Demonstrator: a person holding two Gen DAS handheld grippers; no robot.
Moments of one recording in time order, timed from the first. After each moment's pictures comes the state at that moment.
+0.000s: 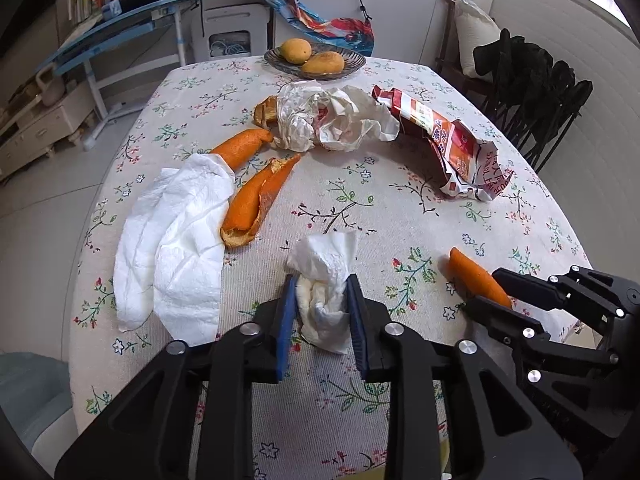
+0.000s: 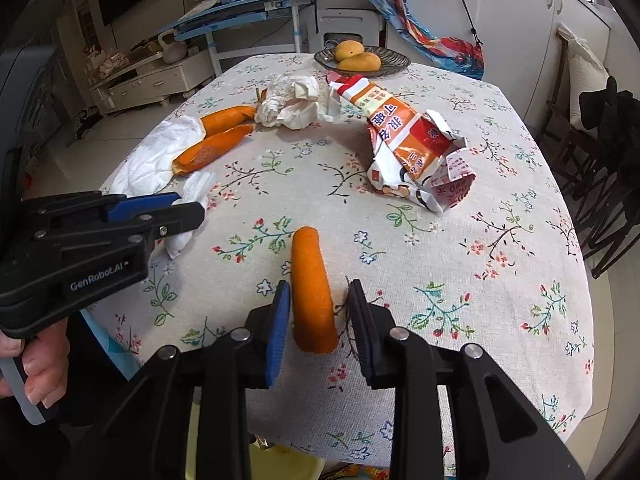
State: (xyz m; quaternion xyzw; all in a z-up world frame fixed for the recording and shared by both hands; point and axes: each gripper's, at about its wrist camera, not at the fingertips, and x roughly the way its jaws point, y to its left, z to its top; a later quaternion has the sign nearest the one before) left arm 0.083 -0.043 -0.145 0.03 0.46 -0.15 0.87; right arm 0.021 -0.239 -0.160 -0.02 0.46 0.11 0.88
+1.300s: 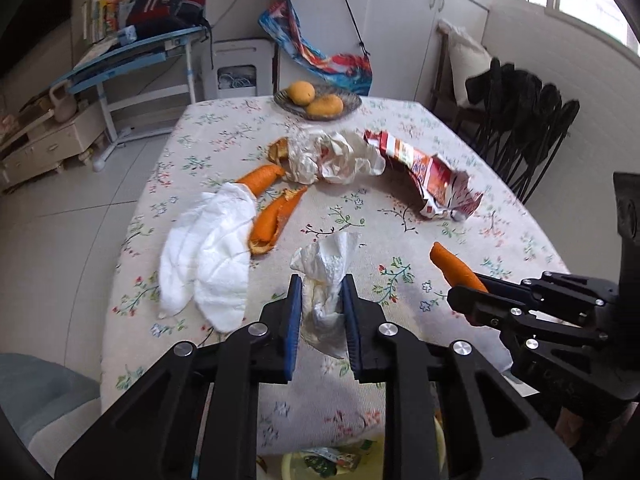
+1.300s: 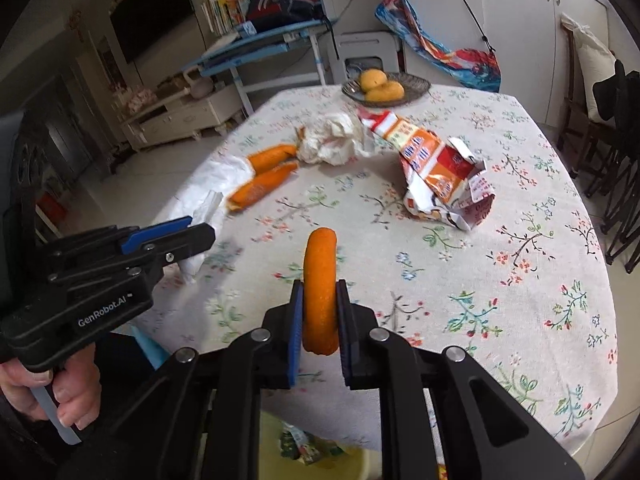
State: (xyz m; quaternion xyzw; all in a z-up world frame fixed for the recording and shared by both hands) left arm 0.037 -0.018 -0.109 0.01 0.40 -0.15 0.90; right arm 0.006 -0.236 -0.137 0.05 0.41 0.17 0.89
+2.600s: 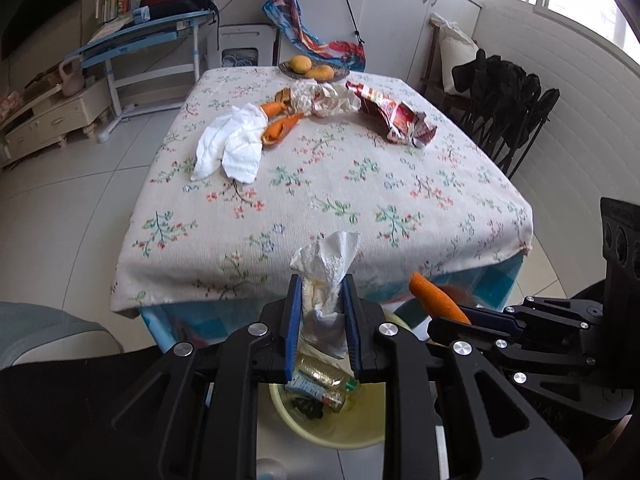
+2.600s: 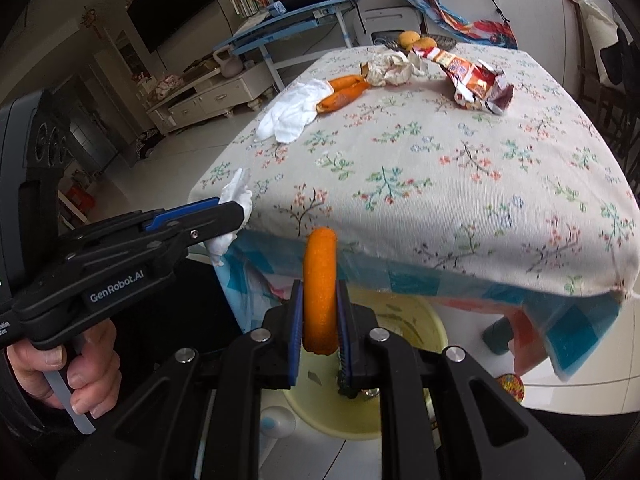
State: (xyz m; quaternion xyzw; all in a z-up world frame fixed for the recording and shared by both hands) left arm -0.082 0.012 -0.120 0.01 0.43 -0.16 0.89; right arm -0.109 -0.205 -0.155 0.08 0.45 0.21 0.86
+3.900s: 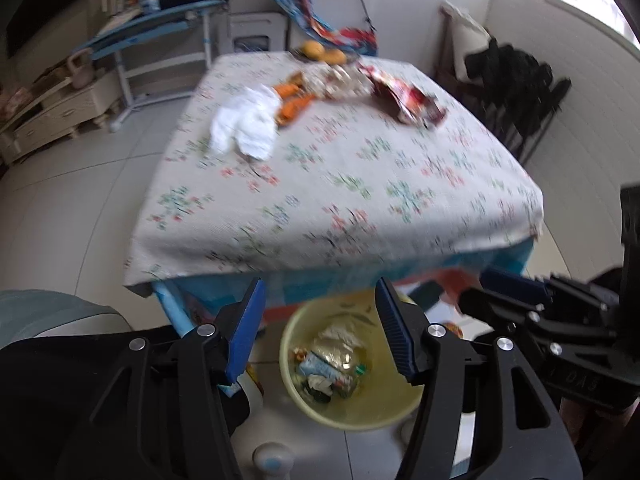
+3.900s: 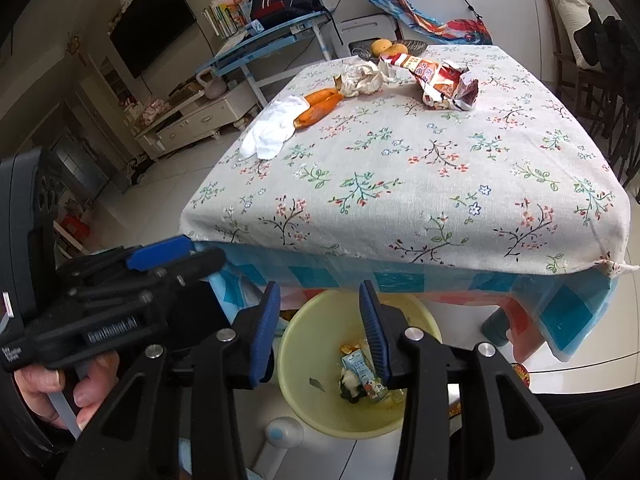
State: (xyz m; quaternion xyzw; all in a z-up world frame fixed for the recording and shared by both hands) left arm -0.093 0.019 -0.120 0.01 0.44 -0.13 0.89; right arm -0.118 -0.220 -0.151 0.12 0.43 0.18 0.88
